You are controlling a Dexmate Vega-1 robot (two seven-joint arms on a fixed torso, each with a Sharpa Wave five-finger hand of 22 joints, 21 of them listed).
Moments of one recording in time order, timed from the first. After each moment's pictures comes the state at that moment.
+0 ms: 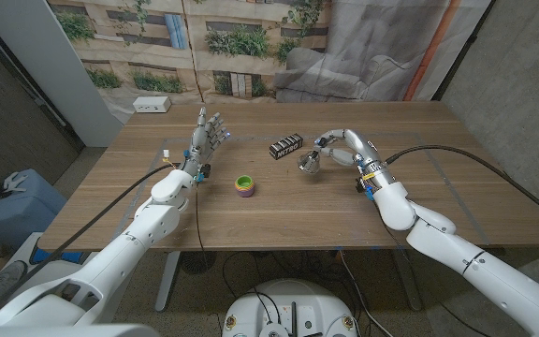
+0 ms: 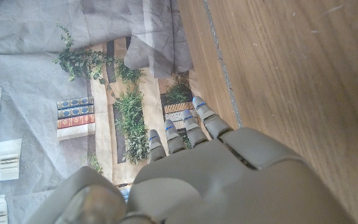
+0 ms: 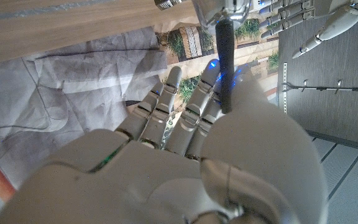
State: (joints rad) left arm 0.84 0.51 0.37 -1.30 -0.65 -0.29 -0.03; left_hand 0.00 0.05 0.04 0.13 0.31 0.05 -0.21 0.21 0.23 0.12 -0.15 0.21 0.20 0.15 -0.04 0.19 0.19 0.26 0.02 0.20 0.18; right arm -0.99 -0.70 -0.51 -1.69 -0.37 0.25 -0.49; right_hand 1.04 0.07 0.25 -0.15 0.17 0.95 -0.17 0.52 0.20 1.16 -0.21 0.29 0.31 0.64 -0.06 0.49 0.31 0.47 -0.05 0.19 0.17
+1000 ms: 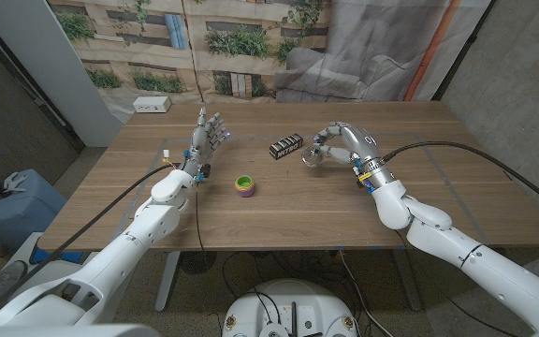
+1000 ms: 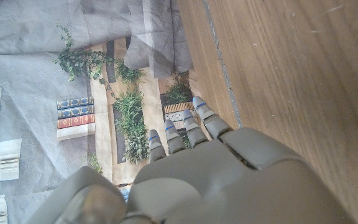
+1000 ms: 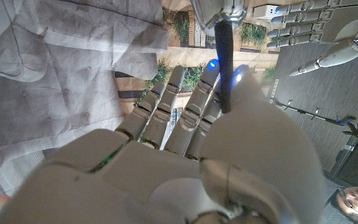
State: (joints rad) left arm 0.84 0.51 0.37 -1.30 -0.65 -0.29 -0.03; left_hand 0.00 0.05 0.04 0.13 0.31 0.05 -0.21 0.21 0.23 0.12 -0.15 0.21 0.20 0.15 -0.04 0.19 0.19 0.26 0.02 0.20 0.18; right arm -0.94 -0.72 -0.55 -1.67 -0.56 0.20 -0.58; right_hand 1.04 0.08 0.26 -0.15 0.17 0.96 -0.17 0.51 0.20 1.16 -0.21 0.29 0.31 0.64 -0.06 0.49 0.32 0.47 -0.05 0.19 0.17
